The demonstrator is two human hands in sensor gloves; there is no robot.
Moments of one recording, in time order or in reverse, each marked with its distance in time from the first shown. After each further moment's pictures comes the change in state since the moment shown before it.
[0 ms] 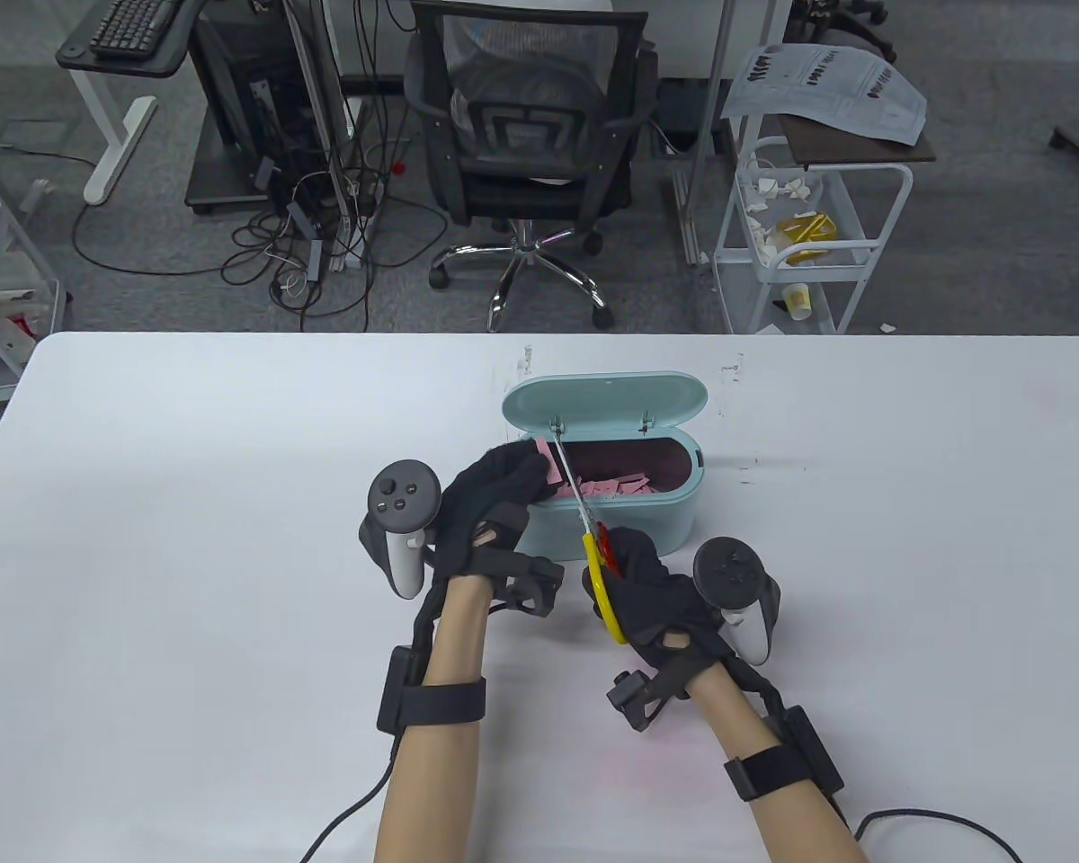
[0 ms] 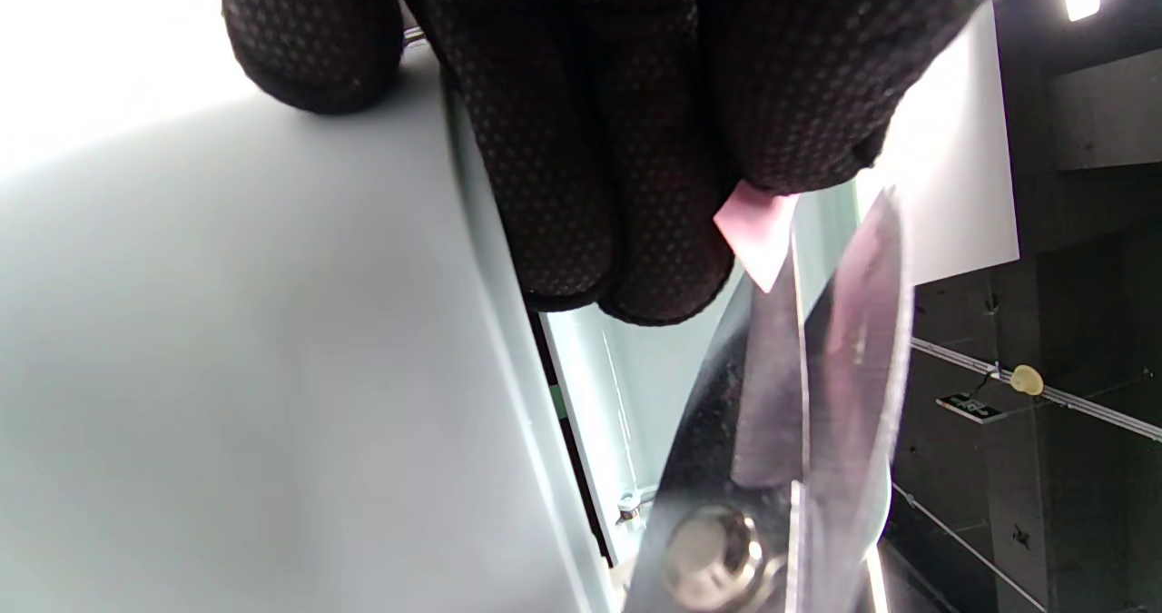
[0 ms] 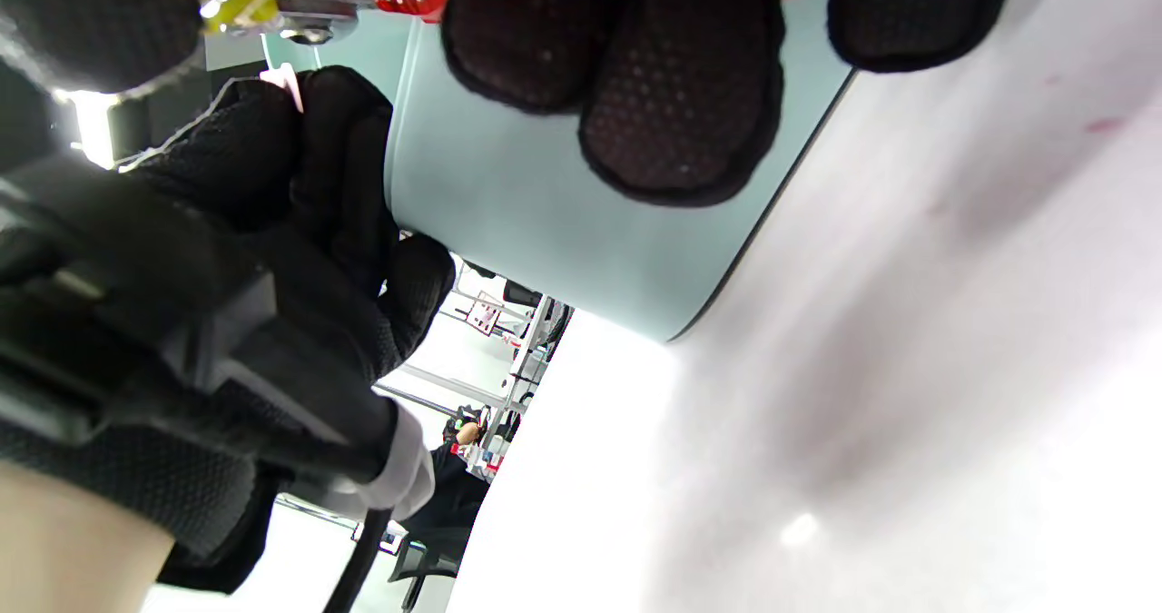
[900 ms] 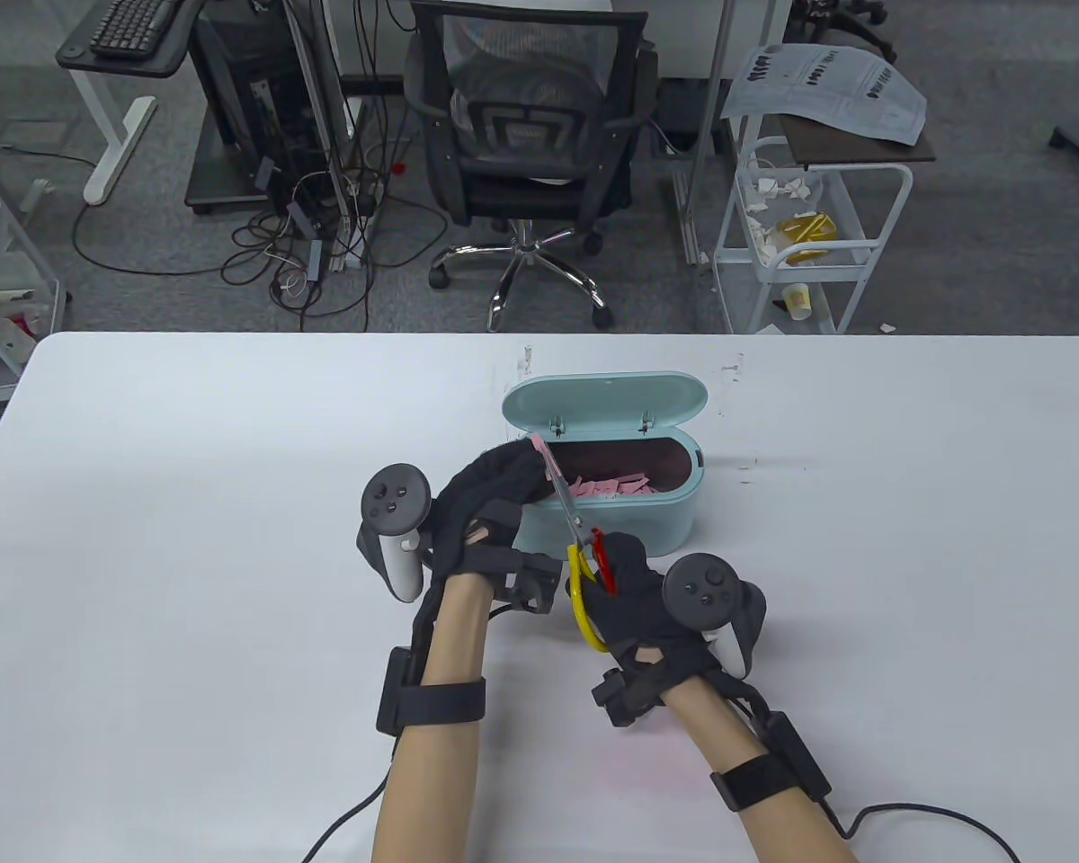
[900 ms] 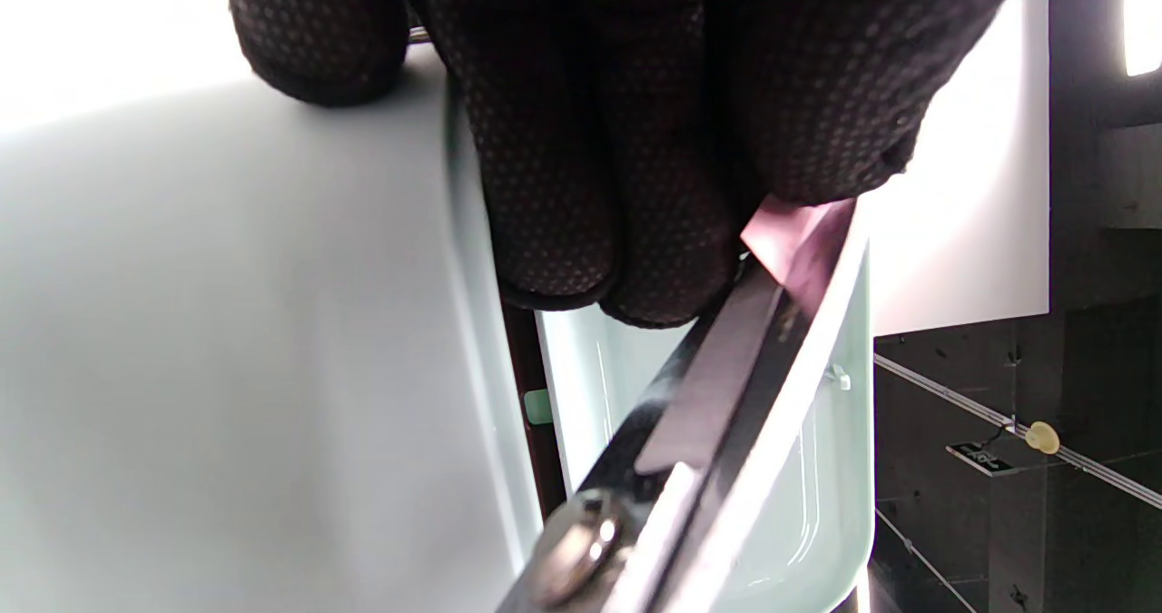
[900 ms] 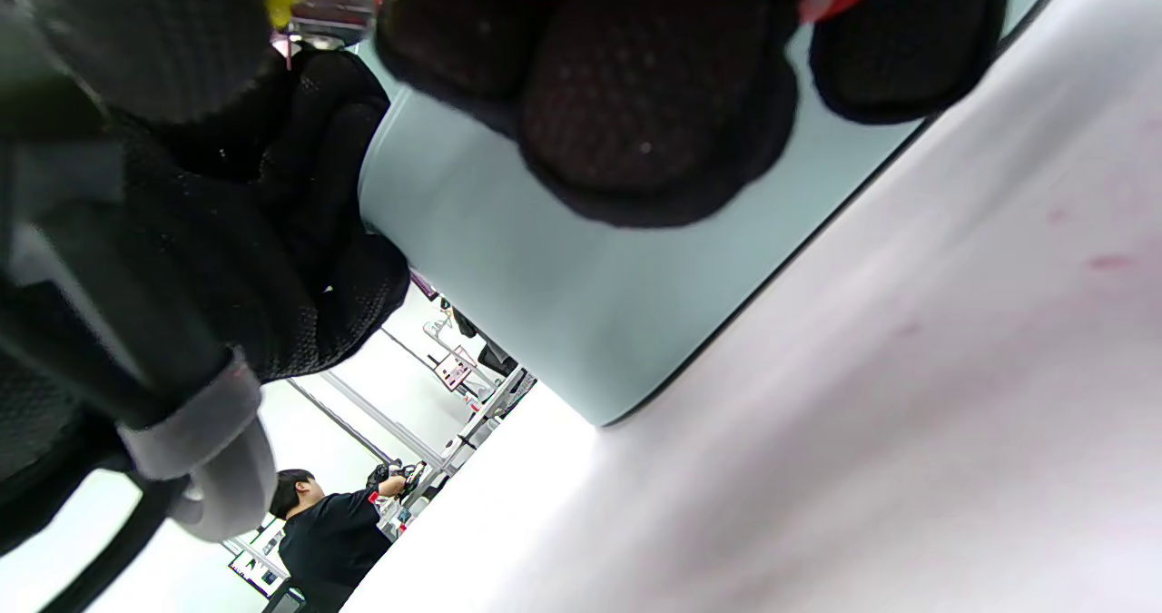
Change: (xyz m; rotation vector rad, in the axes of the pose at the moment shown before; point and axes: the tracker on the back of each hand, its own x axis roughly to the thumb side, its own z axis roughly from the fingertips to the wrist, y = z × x) left_hand -0.005 0.002 0.001 0.007 0.054 0.095; right_hand 0.017 0.009 0.007 -0.201 -0.072 0.266
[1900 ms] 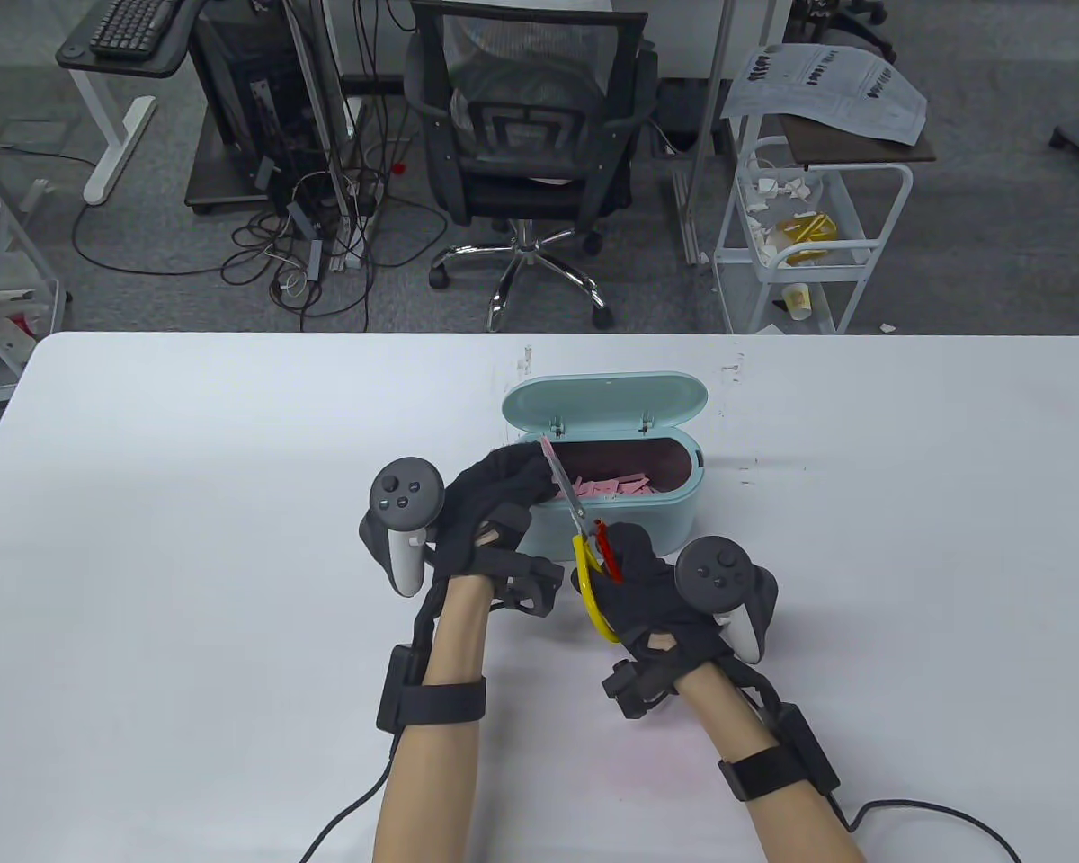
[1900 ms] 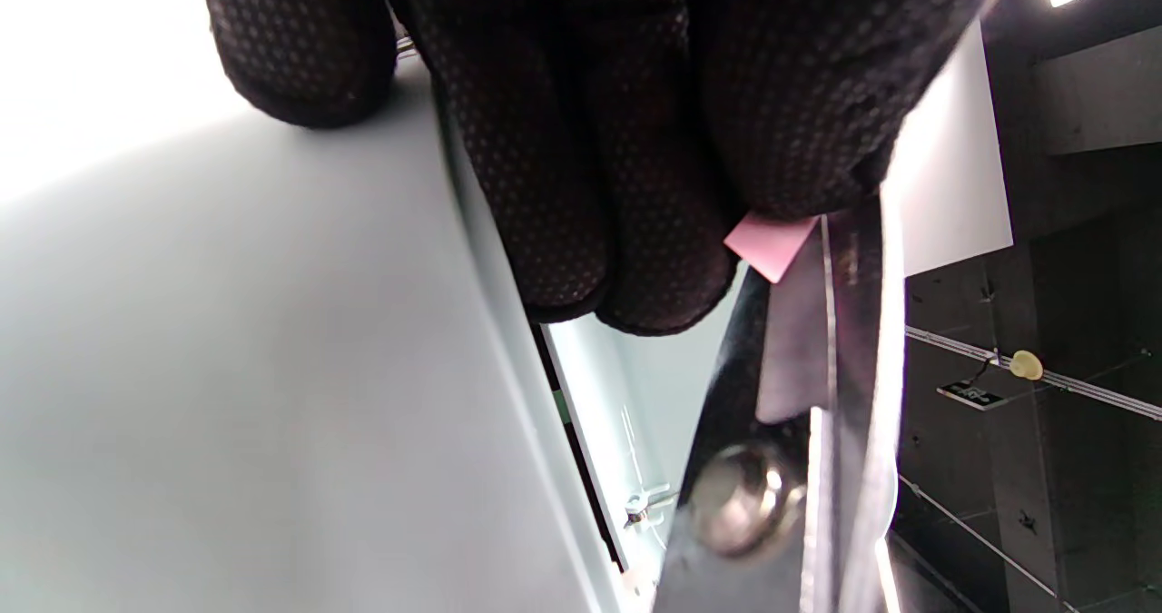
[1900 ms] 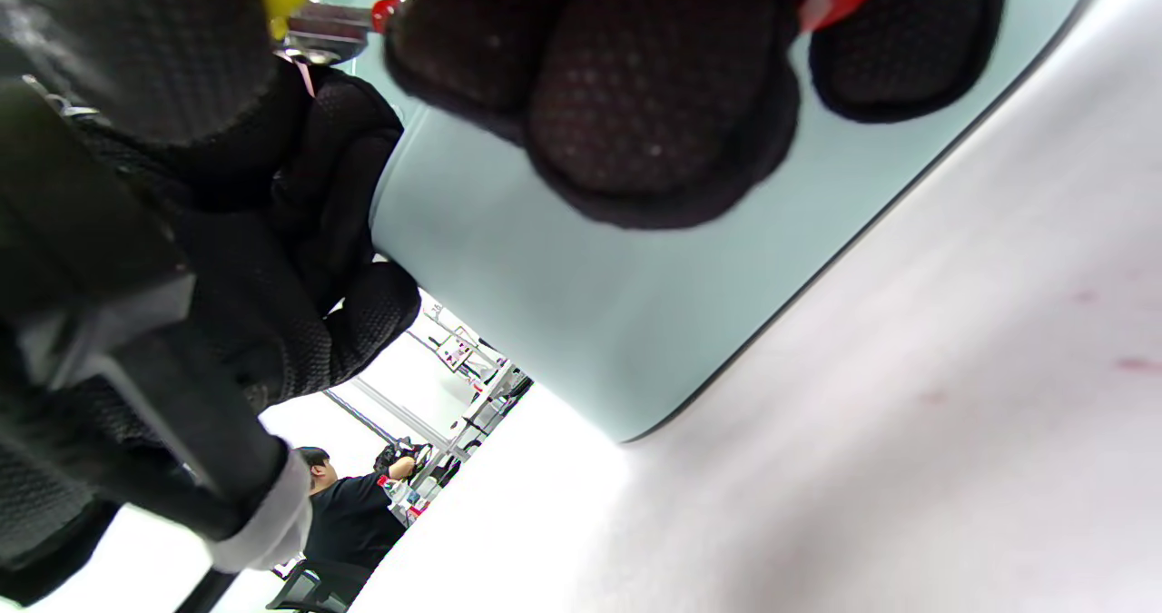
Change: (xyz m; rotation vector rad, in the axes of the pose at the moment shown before) left_hand 0.009 -0.003 -0.001 -0.006 -0.068 -0.144; right_hand 0.002 -0.013 -0.009 0.052 0.012 -0.020
